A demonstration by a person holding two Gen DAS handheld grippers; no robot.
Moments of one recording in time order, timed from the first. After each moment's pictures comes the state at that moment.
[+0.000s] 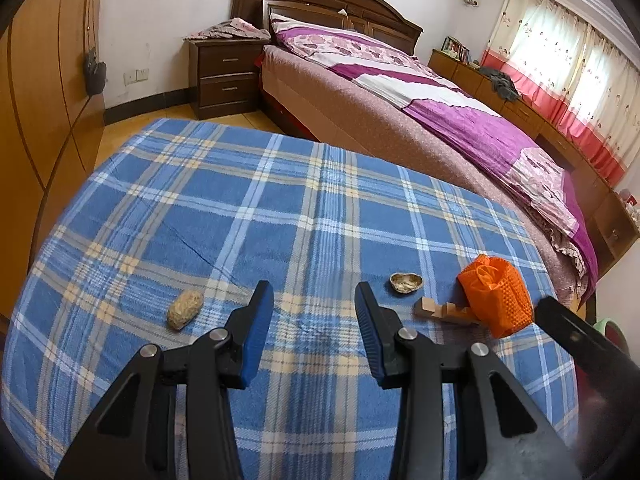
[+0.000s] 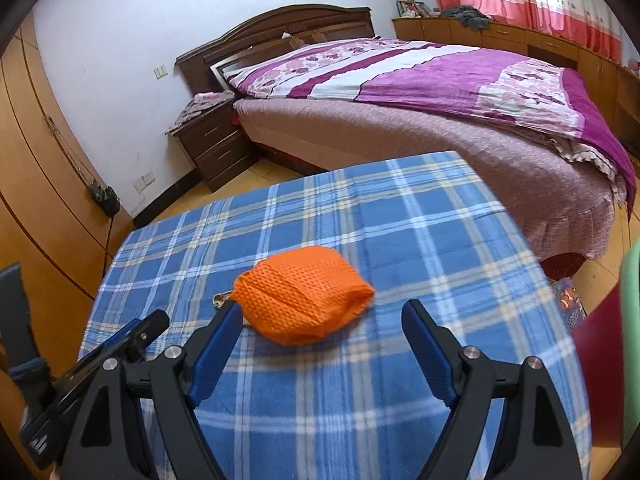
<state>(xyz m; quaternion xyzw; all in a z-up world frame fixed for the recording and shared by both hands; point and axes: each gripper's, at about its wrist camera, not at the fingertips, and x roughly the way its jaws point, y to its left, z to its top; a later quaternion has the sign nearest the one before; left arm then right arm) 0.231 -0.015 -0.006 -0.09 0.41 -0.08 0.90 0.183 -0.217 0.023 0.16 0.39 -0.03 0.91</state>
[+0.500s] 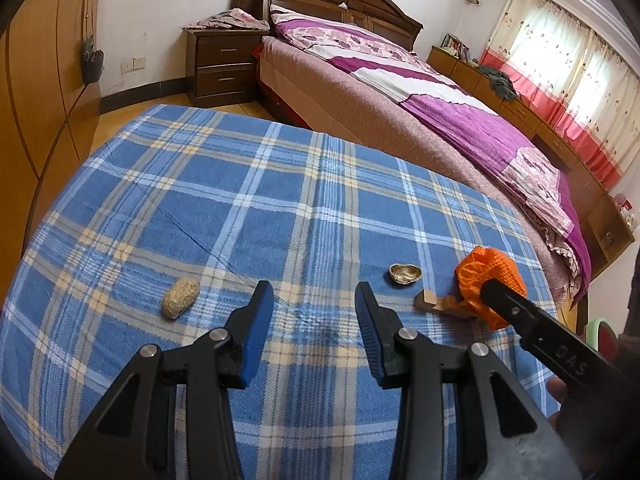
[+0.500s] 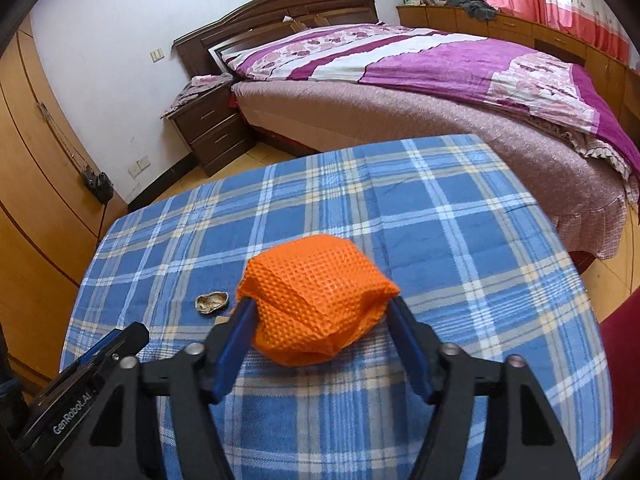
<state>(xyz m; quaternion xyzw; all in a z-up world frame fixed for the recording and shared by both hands) 0.230 -0.011 -0.011 -0.10 0.42 -0.09 0.90 0.215 -0.212 -0.004 0.15 0.41 -0.03 0.90</state>
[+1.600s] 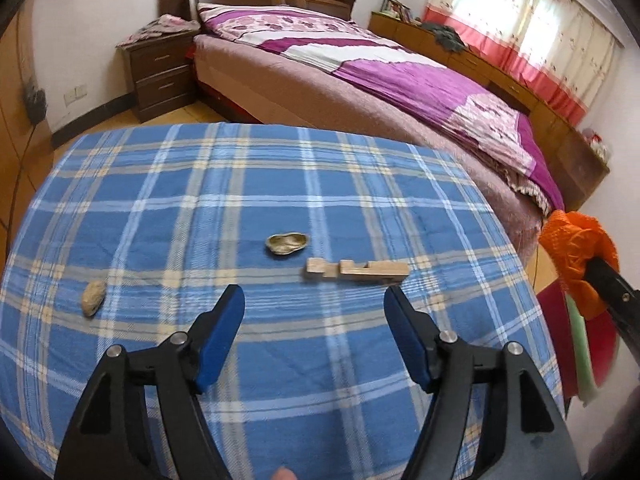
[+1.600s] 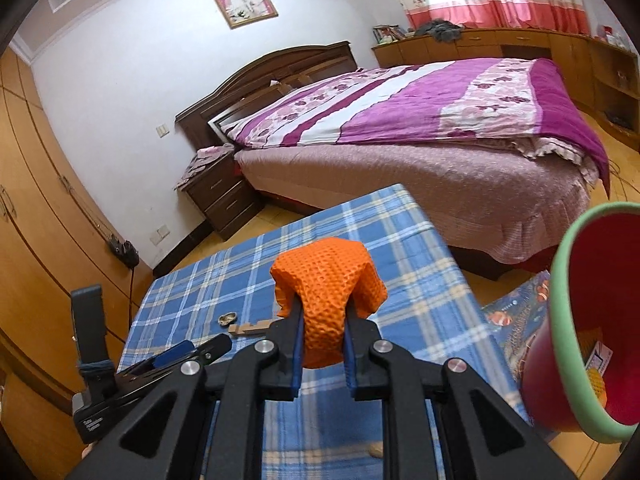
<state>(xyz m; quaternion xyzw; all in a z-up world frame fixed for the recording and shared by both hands) 0.213 -0.089 0.003 -0.01 0.44 -0.18 0.88 0.095 -0.290 0.062 0.23 0.31 -0.04 0.92</state>
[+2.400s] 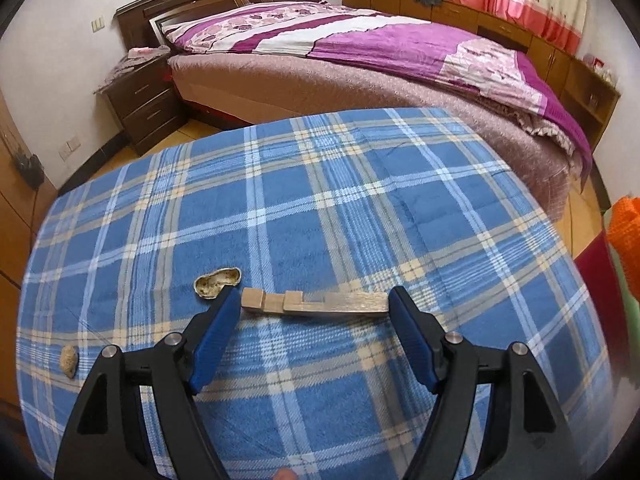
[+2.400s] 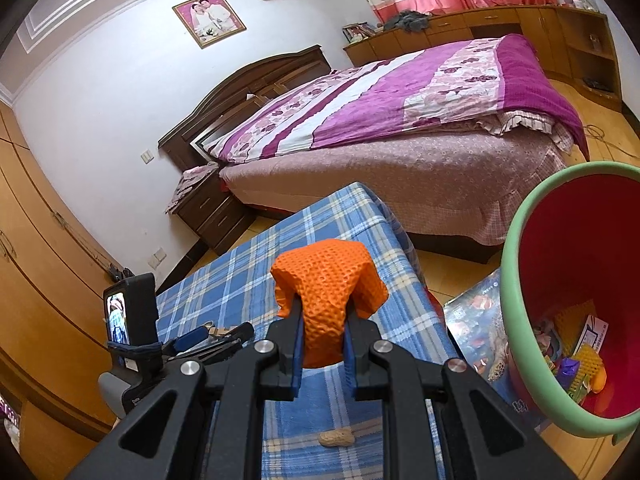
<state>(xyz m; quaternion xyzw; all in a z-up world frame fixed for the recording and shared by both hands) 0.235 -0.160 -0.018 0.11 0.44 -0.16 0.87 0.065 -0.336 0.048 0.29 0.30 -0.06 0.91</state>
